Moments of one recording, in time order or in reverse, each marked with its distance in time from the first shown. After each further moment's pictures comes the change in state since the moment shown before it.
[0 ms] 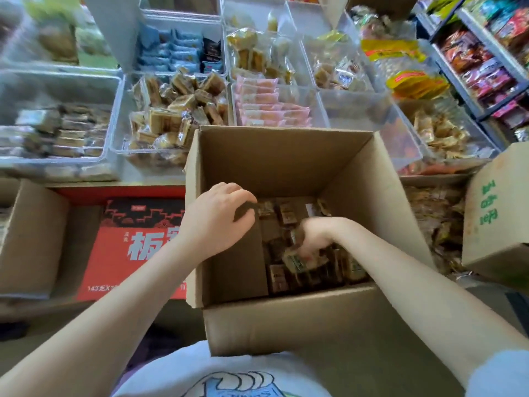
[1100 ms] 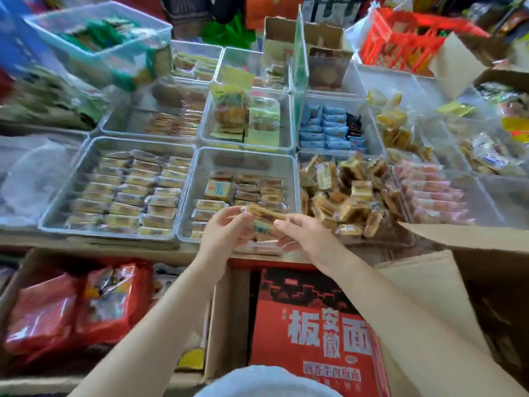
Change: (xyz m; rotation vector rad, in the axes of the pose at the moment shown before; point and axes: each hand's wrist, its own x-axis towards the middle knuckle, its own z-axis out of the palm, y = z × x) left_hand -0.023 -0.390 -0.205 -1.193 0.287 -0.788; right_hand 0.087 -0.457 -0.174 1.209 0.437 -0.468
